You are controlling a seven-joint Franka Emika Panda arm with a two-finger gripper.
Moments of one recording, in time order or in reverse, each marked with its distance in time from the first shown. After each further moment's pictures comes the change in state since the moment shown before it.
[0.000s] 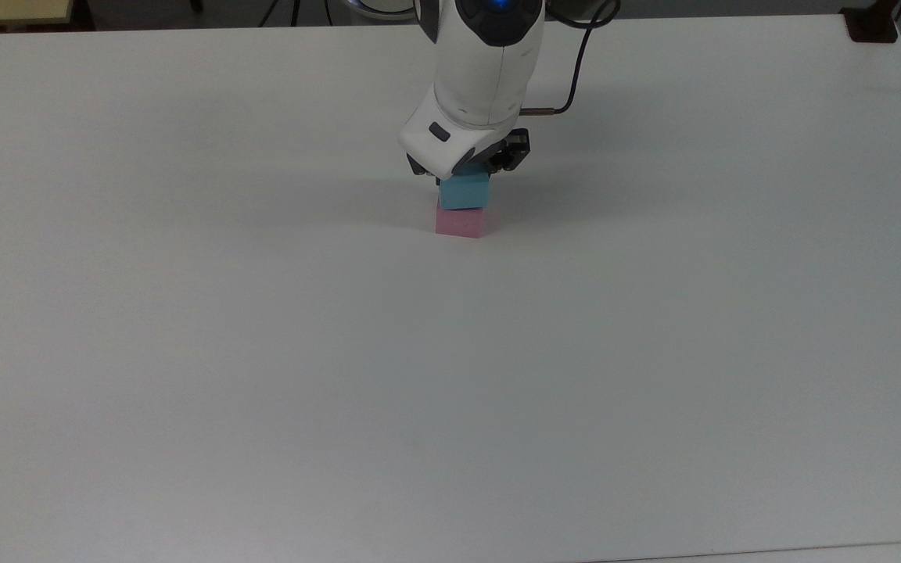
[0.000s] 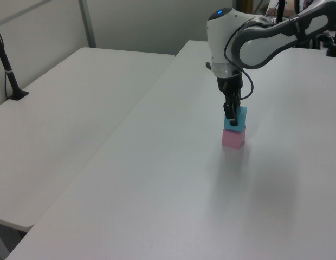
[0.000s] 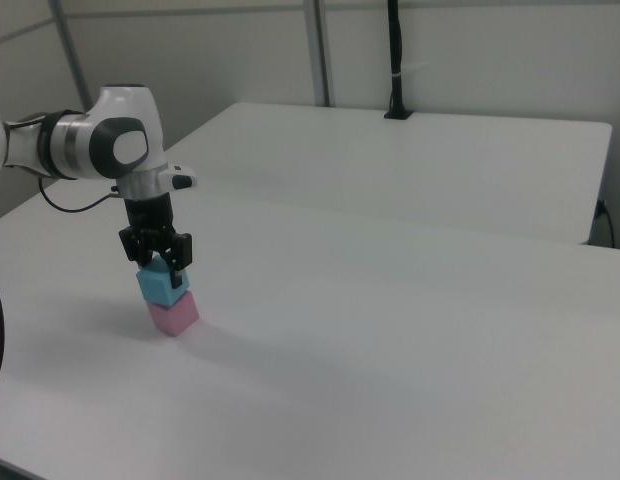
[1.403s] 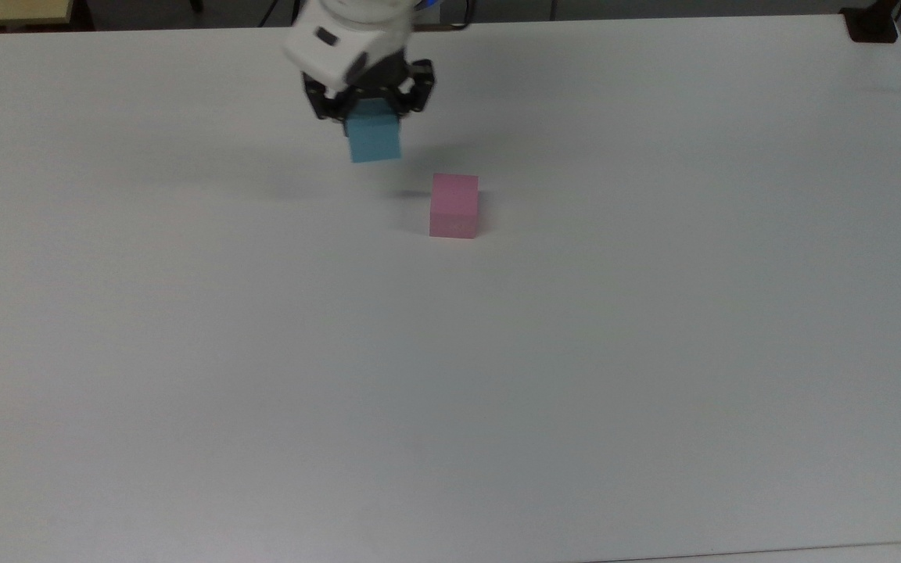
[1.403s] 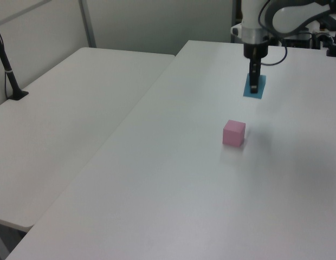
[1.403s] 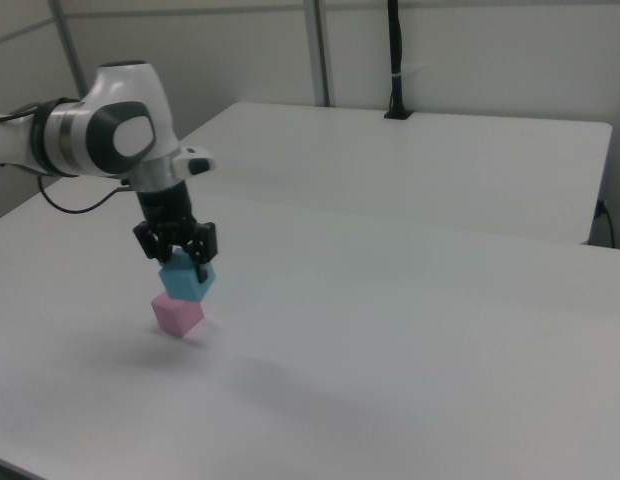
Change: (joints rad) arm -0.105 -0.279 0.000 -0.209 -0.183 0.071 -0.122
